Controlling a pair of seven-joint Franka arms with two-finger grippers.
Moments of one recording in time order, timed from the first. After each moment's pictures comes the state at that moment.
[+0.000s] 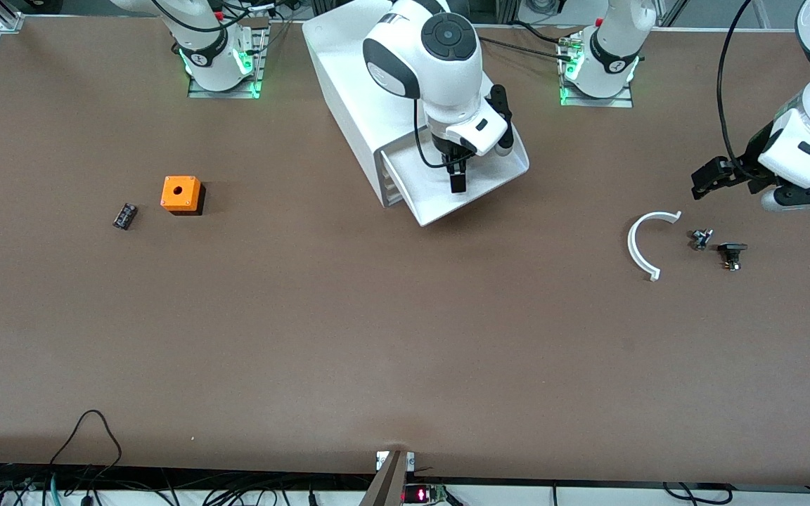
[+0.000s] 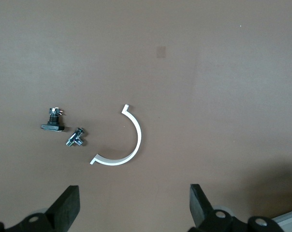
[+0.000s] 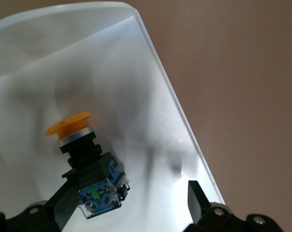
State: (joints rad) left arm -0.01 -0.08 0.00 -1.88 0.03 1.80 -0.13; right arm 0.91 0.66 0.06 -1.19 0.03 1.93 -0.71
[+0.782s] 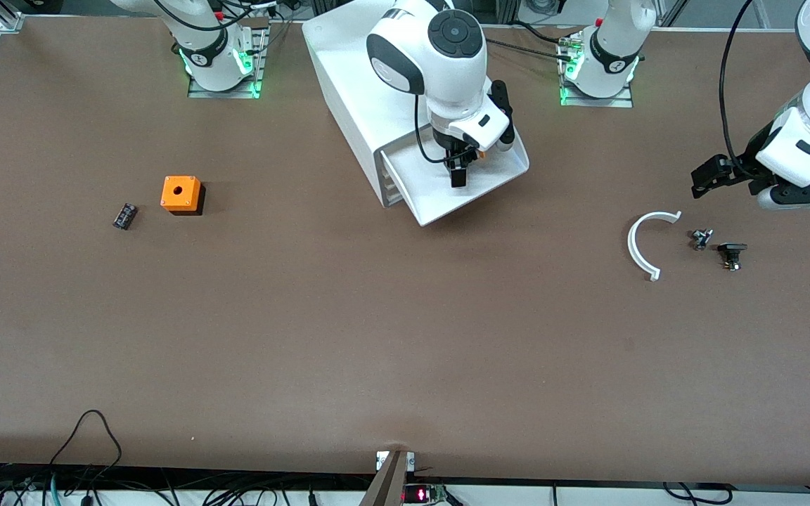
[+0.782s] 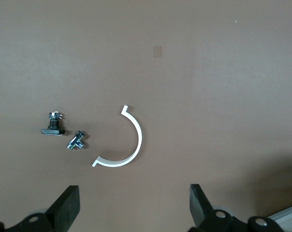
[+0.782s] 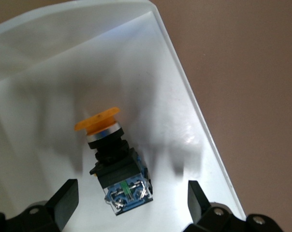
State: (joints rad) left arm 0.00 -0.08 0.00 -1.88 0.03 1.80 -0.08; right arm 0.92 0.66 0.06 -1.19 0.03 1.90 -0.71
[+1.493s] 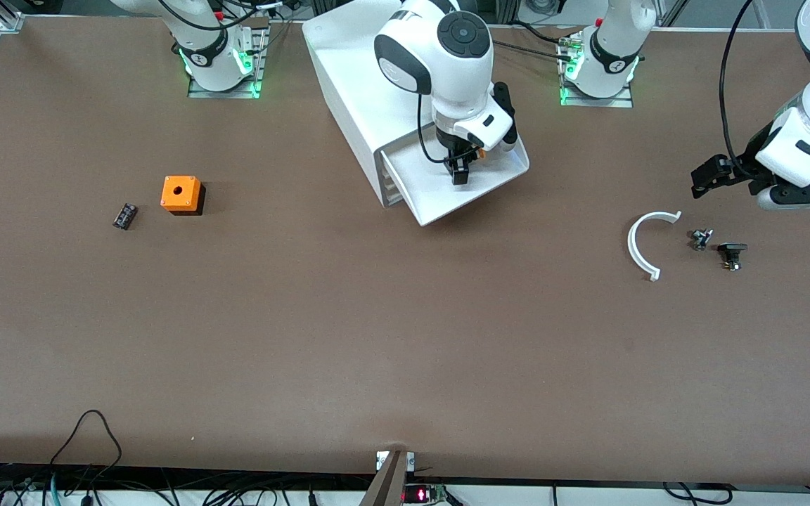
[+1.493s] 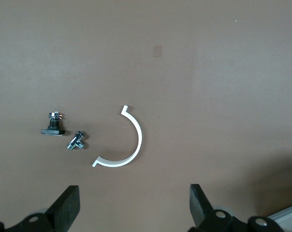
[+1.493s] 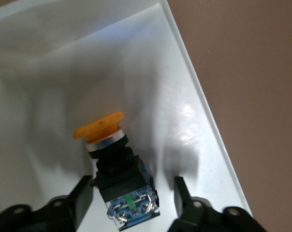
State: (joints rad) left arm 0.00 -0.08 0.00 -1.88 0.03 1.80 -0.08; right arm 0.97 0.68 0.01 -1.19 0.03 1.91 -0.71
